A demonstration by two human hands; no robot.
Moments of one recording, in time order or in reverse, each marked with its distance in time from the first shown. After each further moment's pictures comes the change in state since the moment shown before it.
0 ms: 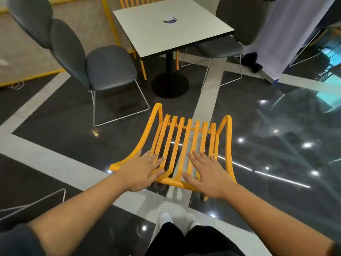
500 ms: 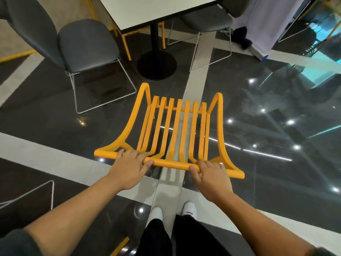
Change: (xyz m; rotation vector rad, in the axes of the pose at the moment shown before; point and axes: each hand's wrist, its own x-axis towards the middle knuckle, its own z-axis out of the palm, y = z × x) left_hand 0.003 0.003 0.079 -0.057 0.130 -0.158; right_hand -0.040 0.022 0.089 -0.008 0.115 0.347
